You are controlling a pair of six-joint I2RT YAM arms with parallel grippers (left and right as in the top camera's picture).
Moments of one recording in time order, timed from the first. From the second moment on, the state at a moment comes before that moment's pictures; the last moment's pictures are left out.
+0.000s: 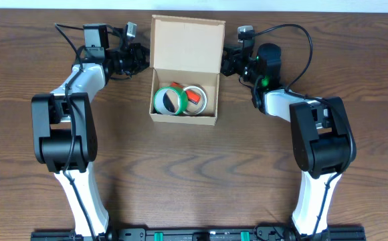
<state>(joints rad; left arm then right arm) 0.02 2.19 1.49 0.00 1.07 -0.42 0.21 2.15 1.17 0.76 -0.59 0.45</state>
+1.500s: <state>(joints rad) 0.05 2.19 2.02 -1.30 0.52 -0.13 0.56 1.76 1.26 -0.28 -0.31 0.35</state>
